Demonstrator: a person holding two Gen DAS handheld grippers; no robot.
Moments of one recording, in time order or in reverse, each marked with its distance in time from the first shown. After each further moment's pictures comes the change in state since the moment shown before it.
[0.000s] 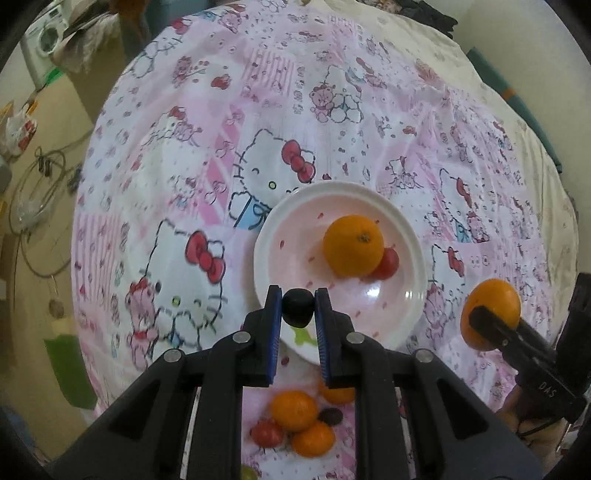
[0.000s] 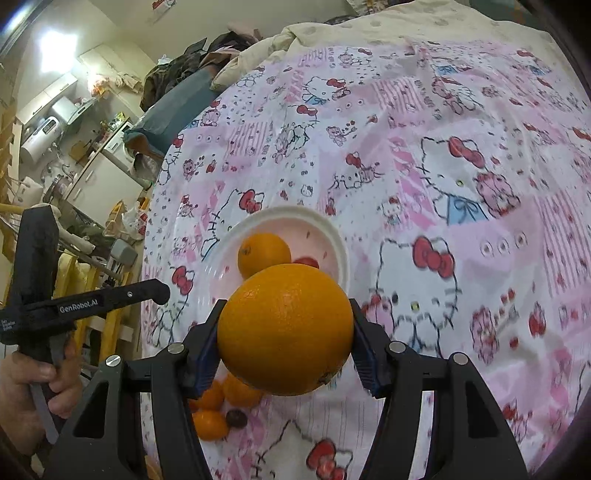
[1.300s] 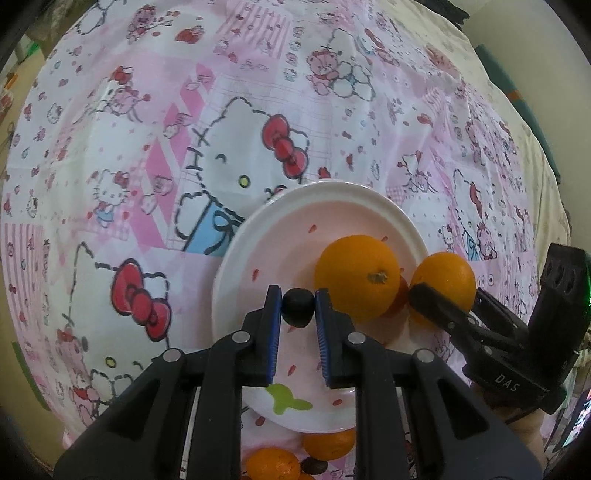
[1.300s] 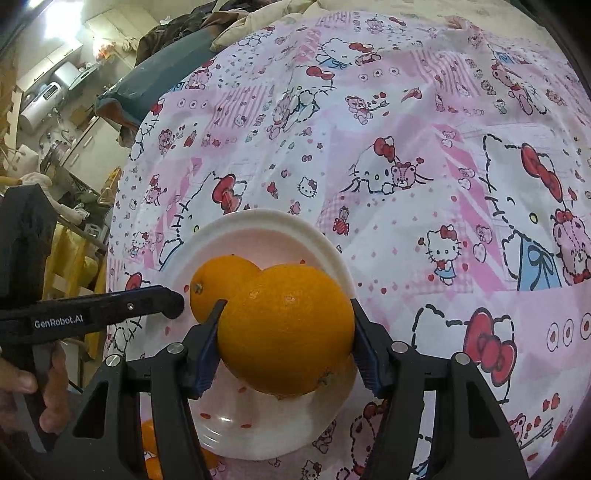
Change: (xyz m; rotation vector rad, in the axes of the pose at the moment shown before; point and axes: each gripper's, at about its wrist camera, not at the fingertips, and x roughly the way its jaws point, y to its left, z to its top) left arm 0.072 0.004 0.031 -0.045 0.099 -0.100; right arm 0.099 -0.014 0.041 -0.095 0.112 0.009
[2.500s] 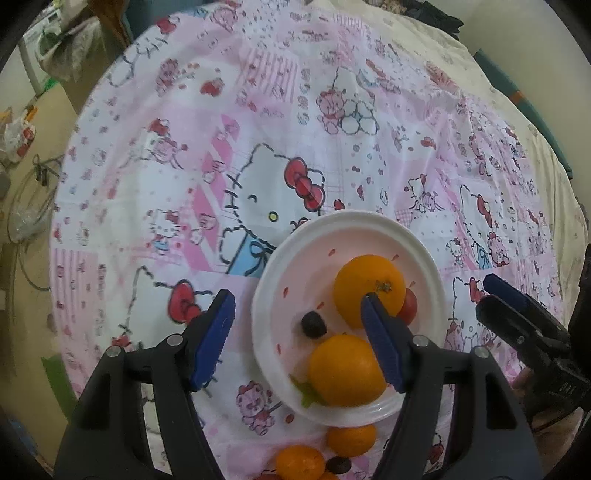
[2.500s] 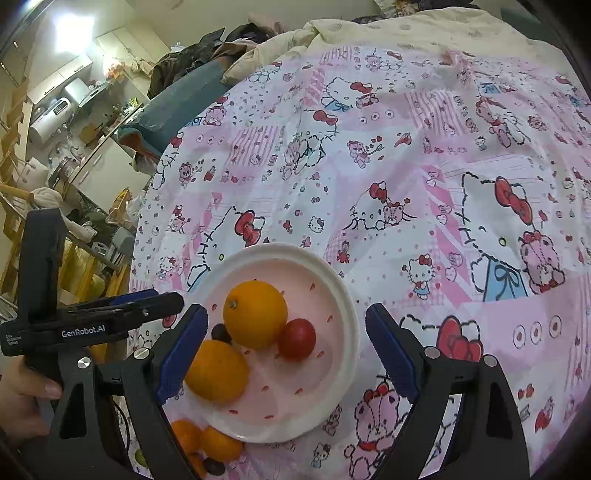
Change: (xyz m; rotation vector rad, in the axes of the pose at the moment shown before) left arm -0.041 -0.003 -0.008 0.051 -0.138 0.127; right arm -0.051 0.011 0.002 0.007 -0.103 0.012
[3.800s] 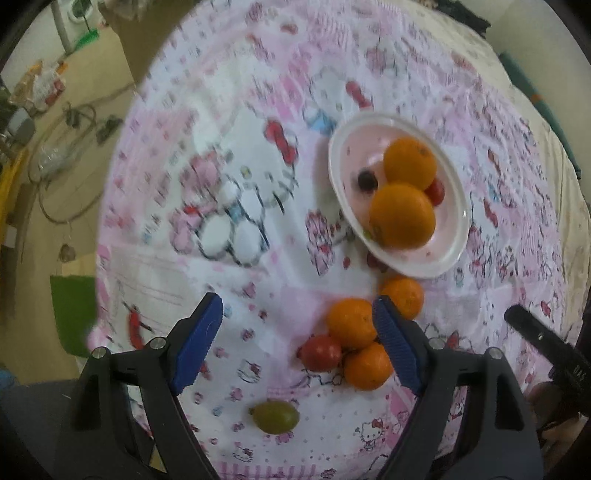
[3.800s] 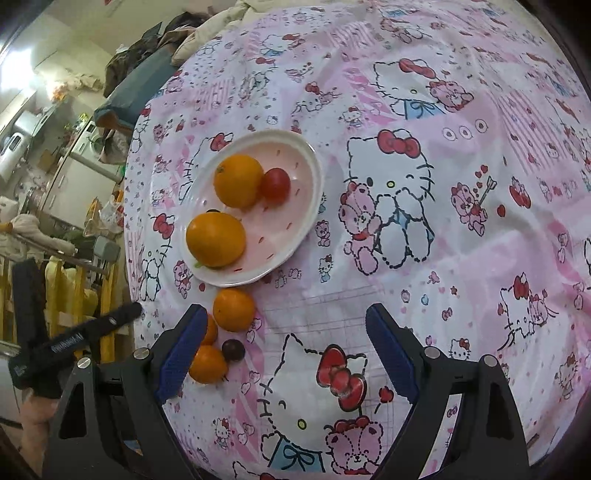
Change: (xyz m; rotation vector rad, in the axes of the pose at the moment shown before) left arm -0.037 0.043 -0.123 -0.116 0.109 0.030; right arm -0.060 0.018 -0.118 0.247 0.110 -0.099
